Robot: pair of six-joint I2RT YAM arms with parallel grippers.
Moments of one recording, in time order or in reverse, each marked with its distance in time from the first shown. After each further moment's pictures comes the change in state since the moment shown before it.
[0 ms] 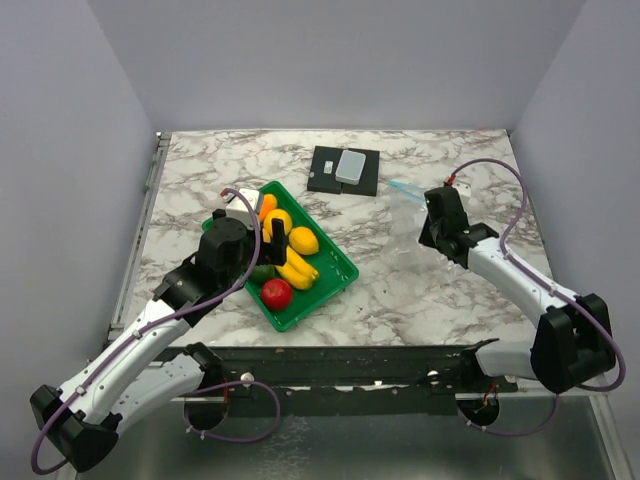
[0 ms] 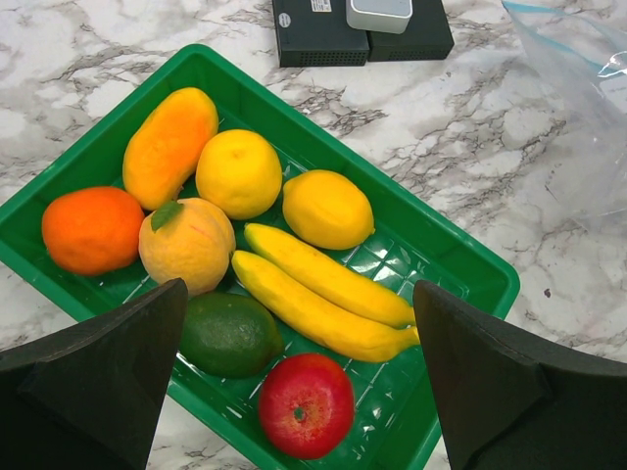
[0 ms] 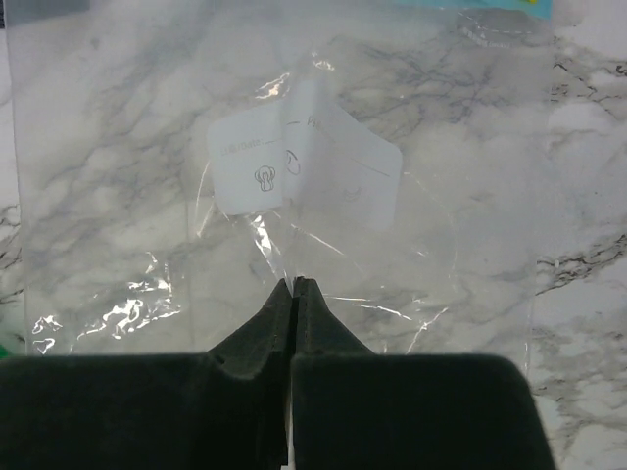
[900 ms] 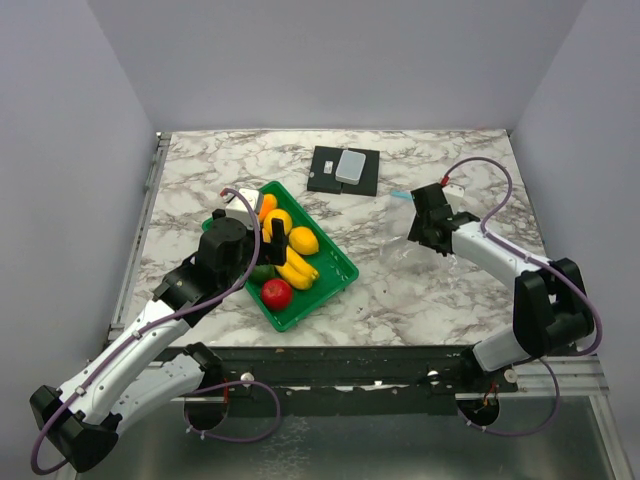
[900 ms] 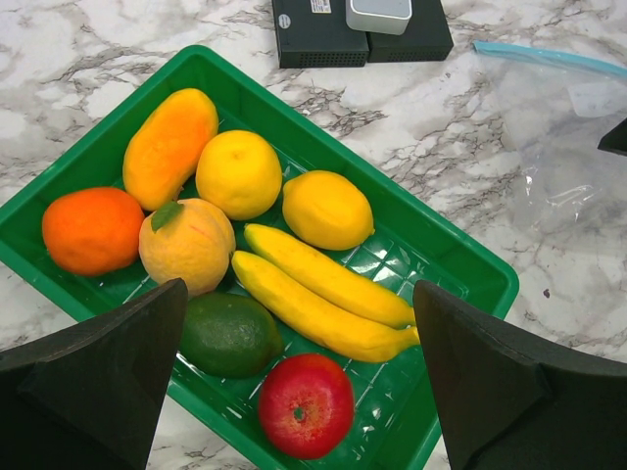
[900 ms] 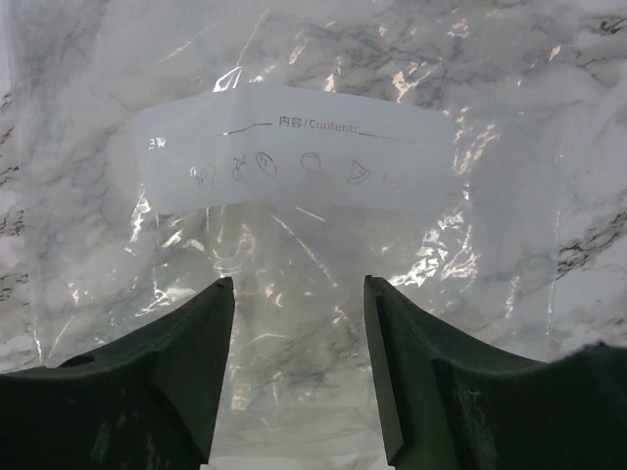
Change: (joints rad) left arm 0.000 -0.001 0.000 0.000 0.000 0.000; right arm 0.000 0.177 0.070 -0.035 0.092 0.080
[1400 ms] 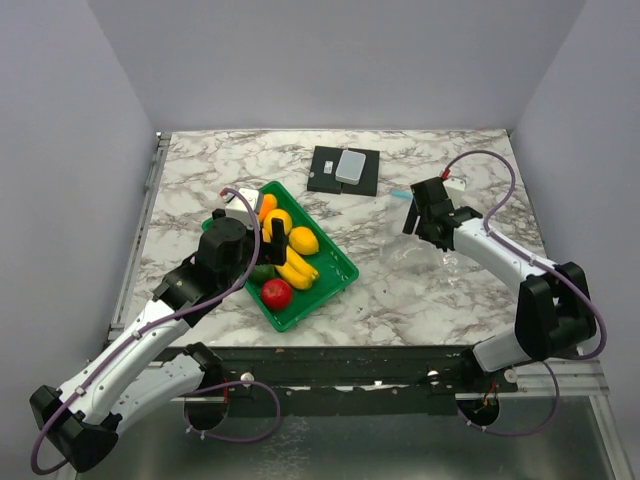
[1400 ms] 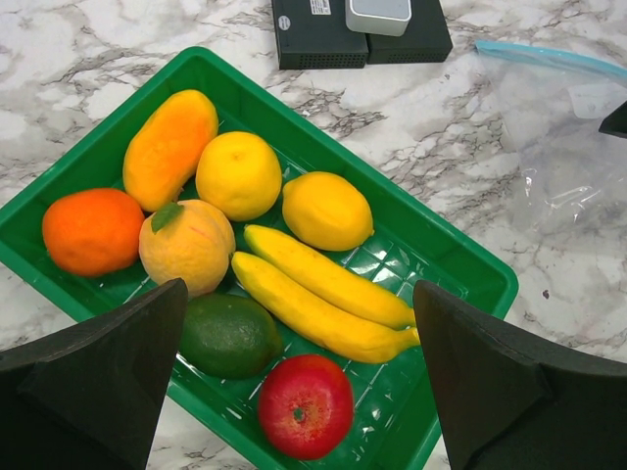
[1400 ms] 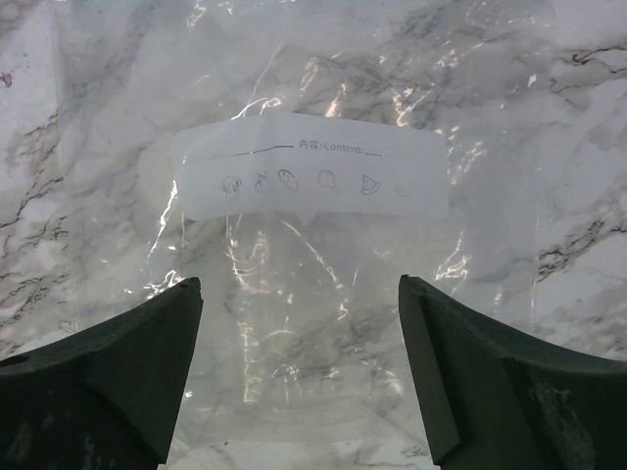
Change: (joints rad) left arm 0.000 0.000 0.003 0.000 0.000 0.000; right arm 0.018 -0.027 0.055 -0.058 0.029 0.002
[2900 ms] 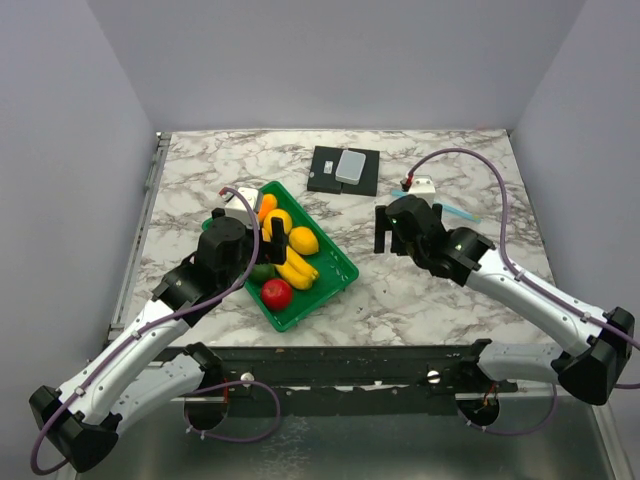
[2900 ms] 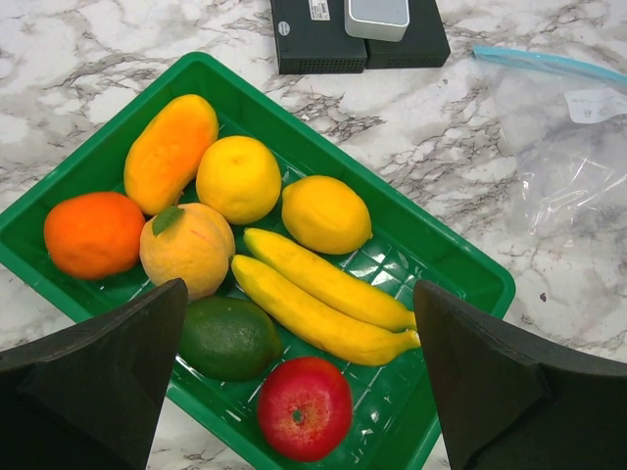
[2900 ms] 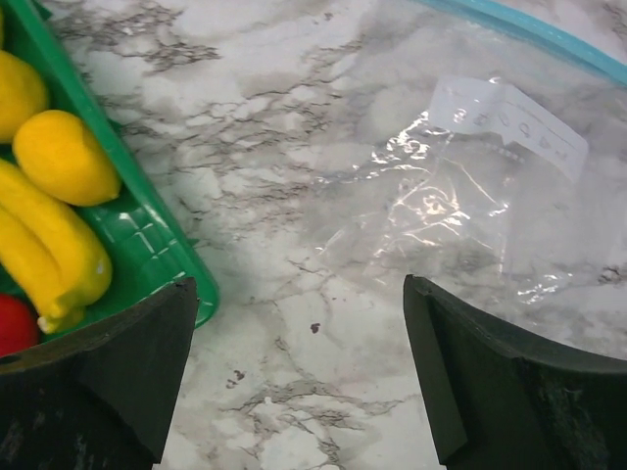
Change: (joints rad) left arm 0.000 0.000 0.006 0.000 -0.001 0.000; right arm 0.428 -0.287 0.100 -0.150 0.015 -0.090
